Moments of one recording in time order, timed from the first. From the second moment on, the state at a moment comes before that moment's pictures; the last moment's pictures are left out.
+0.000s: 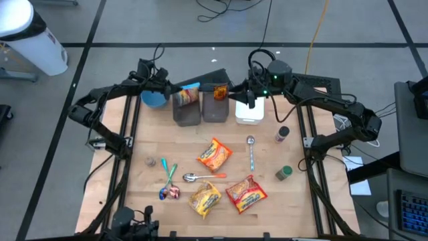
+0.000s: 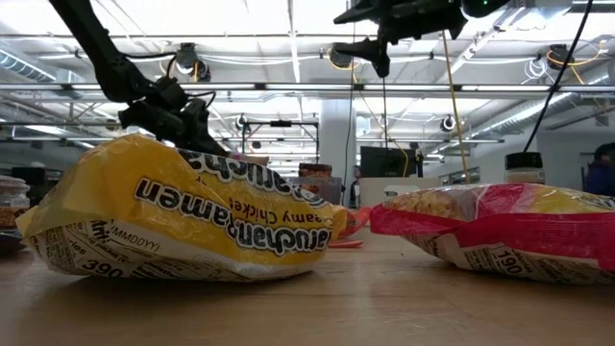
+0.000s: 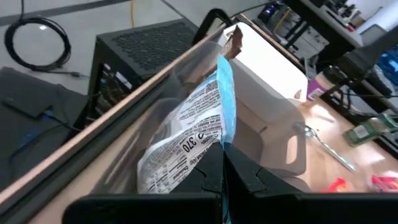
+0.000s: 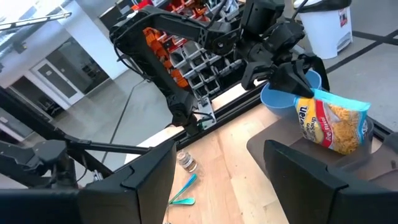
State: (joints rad) left arm 1.15 1.55 0.81 0.08 0.89 0.01; right arm -0.54 1.34 1.15 0.01 -0.55 0.45
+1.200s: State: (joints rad) left arm 1.18 1.55 0.81 0.12 0.71 -0.01; right arm -0.57 1.34 1.15 0.00 -0.54 0.43
